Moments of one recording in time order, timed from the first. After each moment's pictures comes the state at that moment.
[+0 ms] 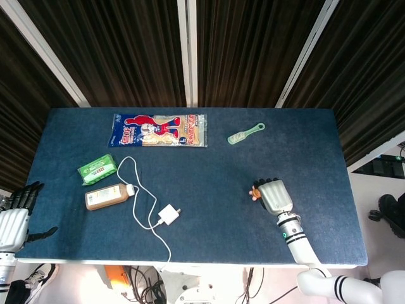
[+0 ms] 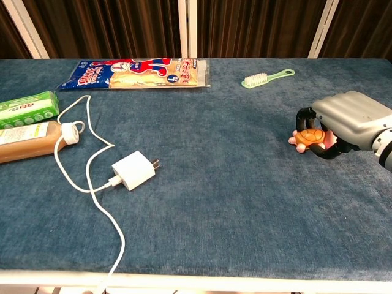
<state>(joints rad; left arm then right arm) -0.09 -1.17 -0.02 -1.46 1.49 1.45 -0.21 0.49 -1.69 0.12 -1.28 -1.31 1.13 -0.54</state>
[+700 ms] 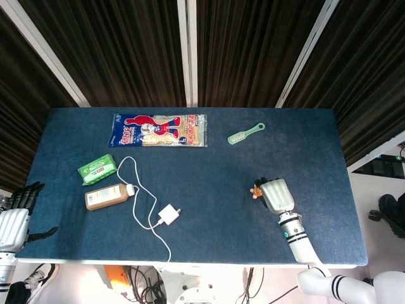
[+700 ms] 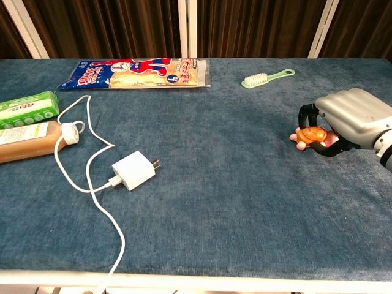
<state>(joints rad) -0.09 -1.18 -0.02 -1.45 1.49 1.44 -0.22 0.48 -1.71 0.11 -1.20 -1.36 1.17 -0.46</state>
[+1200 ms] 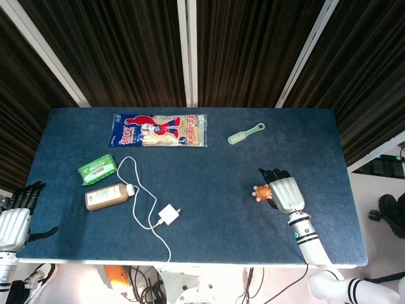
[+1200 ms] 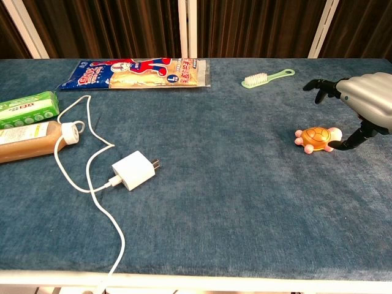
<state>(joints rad) -0.09 -1.17 -0.02 -1.47 1.49 1.44 -0.21 0.46 -1.58 0.12 -1.38 -1.33 1.18 -0.47</state>
